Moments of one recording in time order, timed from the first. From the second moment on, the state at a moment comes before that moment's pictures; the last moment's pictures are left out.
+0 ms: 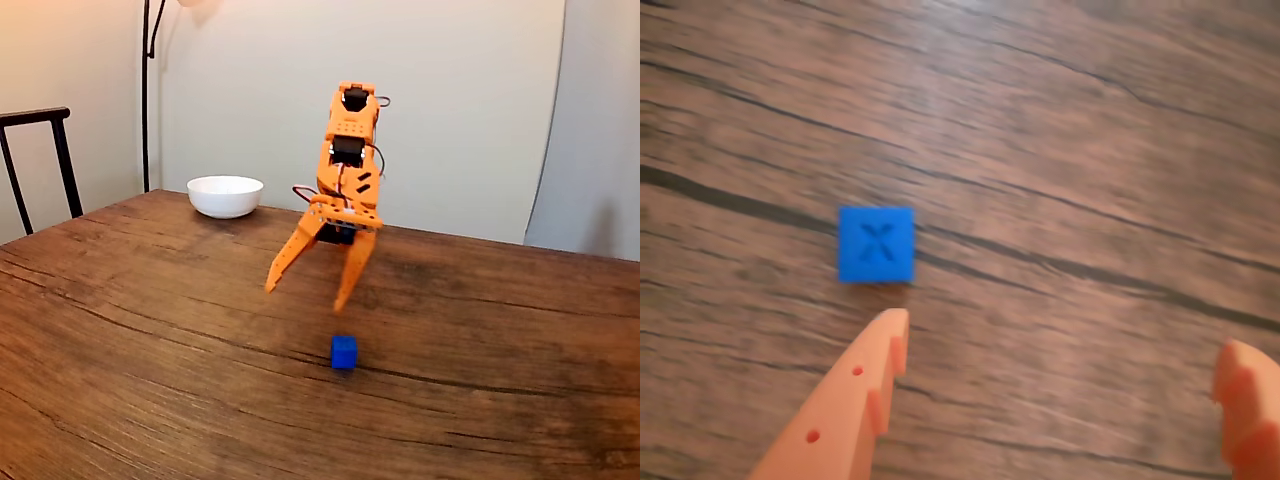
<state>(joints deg) -4.6 75.7 102.1 13.4 102.6</state>
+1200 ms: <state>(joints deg) -10.5 58.0 101.9 -11.2 95.6</state>
